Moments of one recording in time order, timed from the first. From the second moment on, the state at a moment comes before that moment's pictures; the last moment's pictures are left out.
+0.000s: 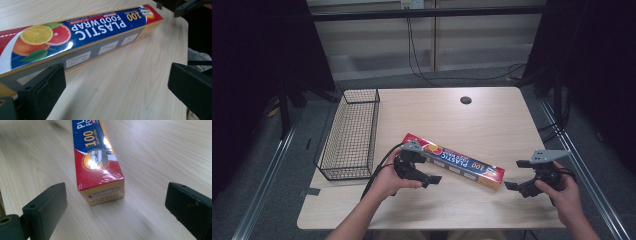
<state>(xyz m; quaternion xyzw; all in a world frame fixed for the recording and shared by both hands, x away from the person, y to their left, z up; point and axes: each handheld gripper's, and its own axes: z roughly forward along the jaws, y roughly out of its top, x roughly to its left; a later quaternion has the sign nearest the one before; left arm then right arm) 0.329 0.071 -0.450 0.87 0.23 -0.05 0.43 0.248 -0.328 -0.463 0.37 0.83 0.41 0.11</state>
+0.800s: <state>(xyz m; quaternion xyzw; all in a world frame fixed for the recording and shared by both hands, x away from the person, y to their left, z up) 0.368 0.032 -0.427 0.91 0.19 0.01 0.38 0.245 -0.331 -0.462 0.37 0.83 0.41 0.11</state>
